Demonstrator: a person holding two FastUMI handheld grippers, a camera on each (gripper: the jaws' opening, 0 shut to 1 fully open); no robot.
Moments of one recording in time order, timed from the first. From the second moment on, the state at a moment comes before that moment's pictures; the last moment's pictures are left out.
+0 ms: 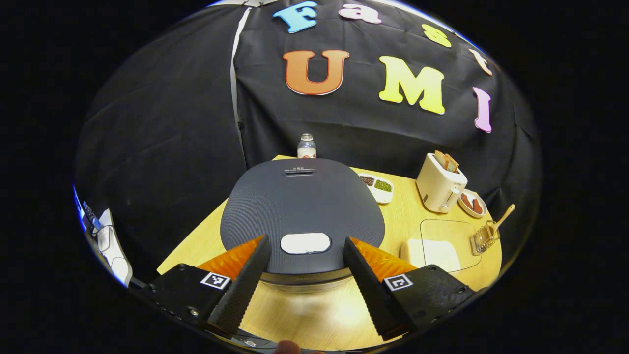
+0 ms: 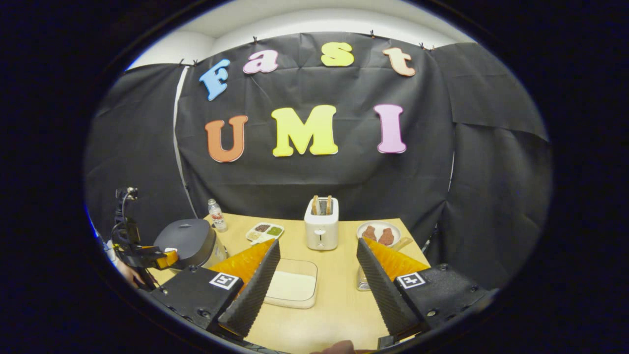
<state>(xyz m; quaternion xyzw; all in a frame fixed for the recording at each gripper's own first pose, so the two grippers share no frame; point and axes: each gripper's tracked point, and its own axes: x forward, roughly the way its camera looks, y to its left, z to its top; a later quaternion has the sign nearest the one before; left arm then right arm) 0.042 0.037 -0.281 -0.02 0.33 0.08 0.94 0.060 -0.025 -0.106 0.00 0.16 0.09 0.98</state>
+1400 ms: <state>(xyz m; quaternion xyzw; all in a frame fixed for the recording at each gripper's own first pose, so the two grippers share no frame) -0.168 -0.068 -0.003 -0.07 0.06 -0.06 0.99 -0.161 -0.053 -0.035 0.00 0.06 0.07 1.00</state>
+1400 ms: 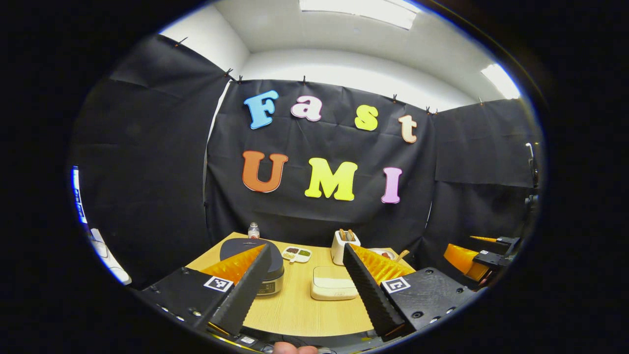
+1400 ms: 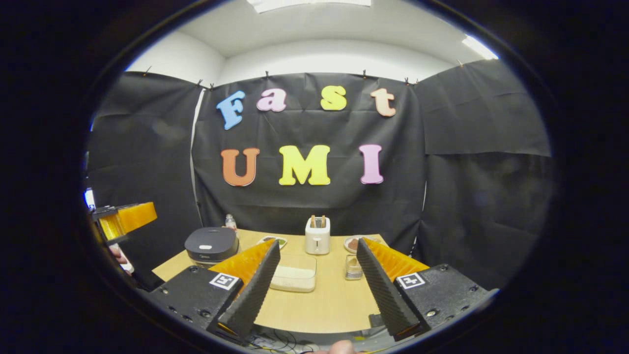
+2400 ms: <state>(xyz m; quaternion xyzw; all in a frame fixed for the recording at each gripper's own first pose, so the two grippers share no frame) -0.175 -0.094 0.013 -0.04 -0.01 -0.07 1.00 -0.136 -0.057 -0.028 0.00 0.04 0.08 1.00</state>
